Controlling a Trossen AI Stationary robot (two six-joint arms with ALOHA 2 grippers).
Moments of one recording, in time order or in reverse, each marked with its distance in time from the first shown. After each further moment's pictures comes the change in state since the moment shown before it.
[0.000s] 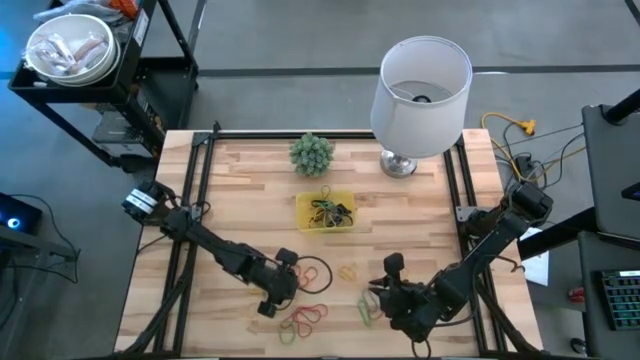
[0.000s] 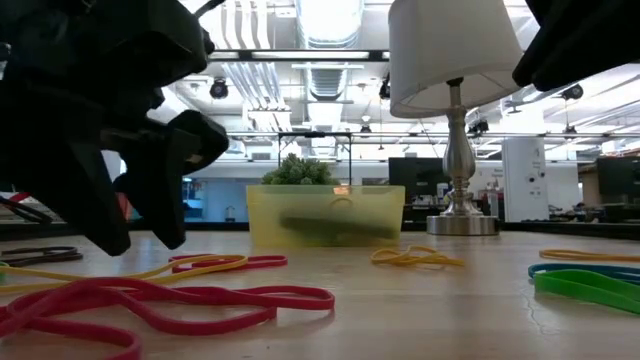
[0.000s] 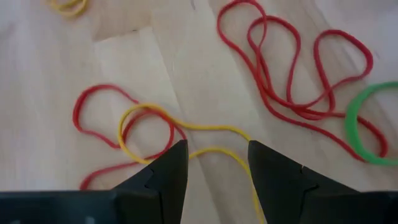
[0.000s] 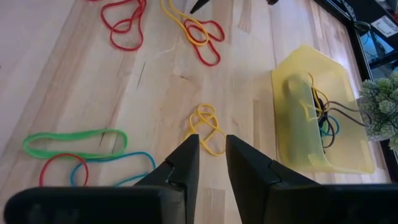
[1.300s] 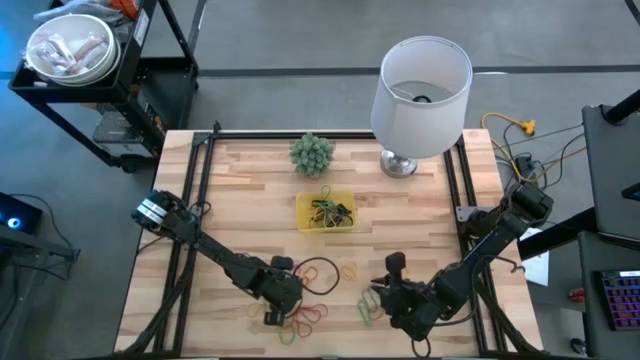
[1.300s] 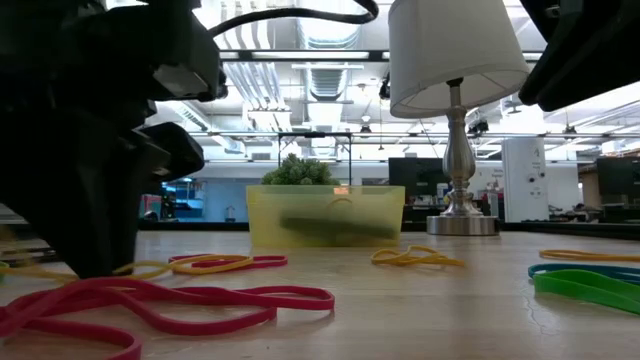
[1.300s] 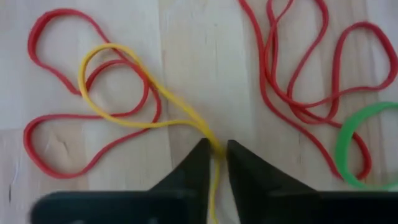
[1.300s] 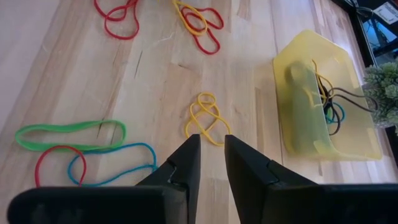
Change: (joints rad) left arm -0.057 0.148 0.204 -0.332 0.015 -0.331; right arm 0.000 0.000 -0.033 0.004 0.000 0.052
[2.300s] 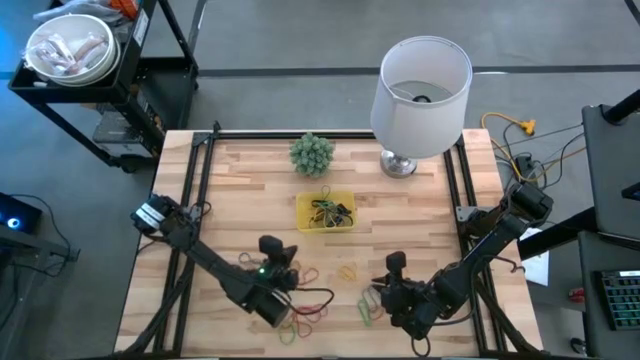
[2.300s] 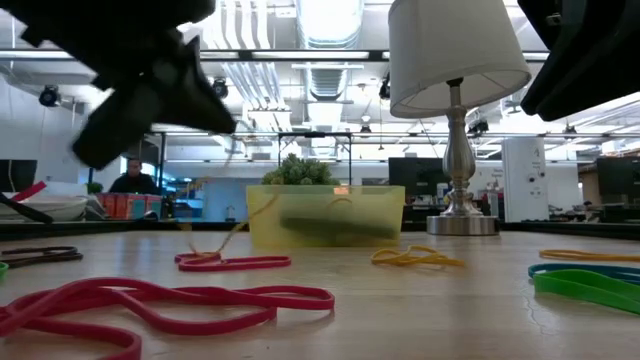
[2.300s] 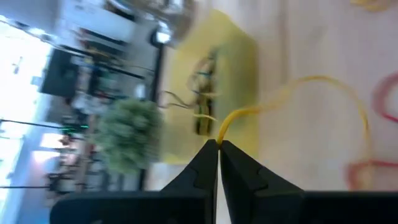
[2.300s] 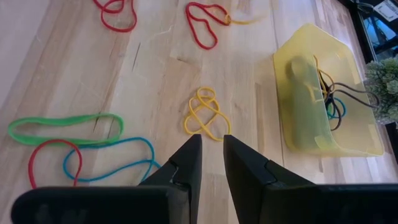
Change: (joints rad) left arm -0.074 -0.008 0.122 -0.371 -1.081 0.128; right arm -0.001 0.000 -0.018 0.006 0.000 0.007
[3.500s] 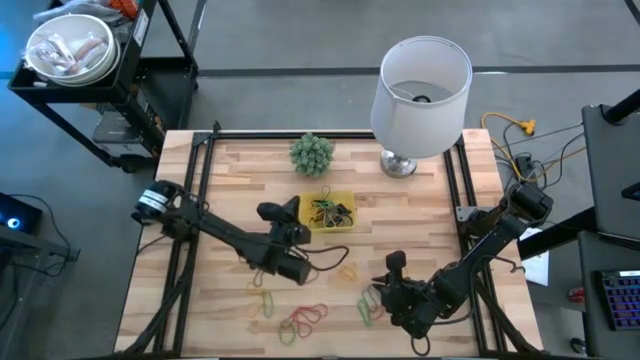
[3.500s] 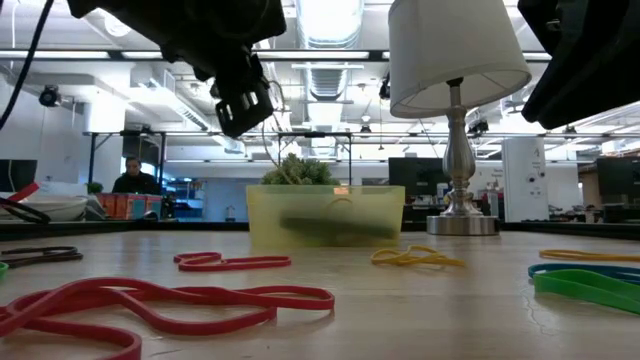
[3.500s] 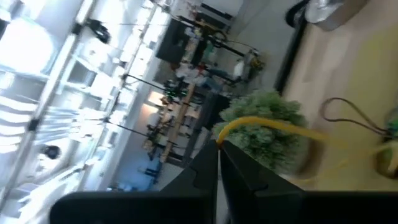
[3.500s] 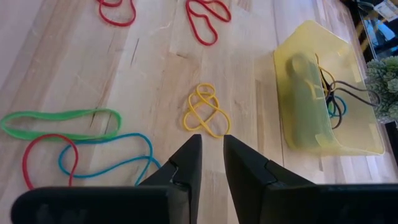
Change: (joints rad) left arm 0.270 -0.059 0.004 0.055 -0.384 0.104; right arm -0.002 0.000 -0.016 0.012 0.001 -0.007
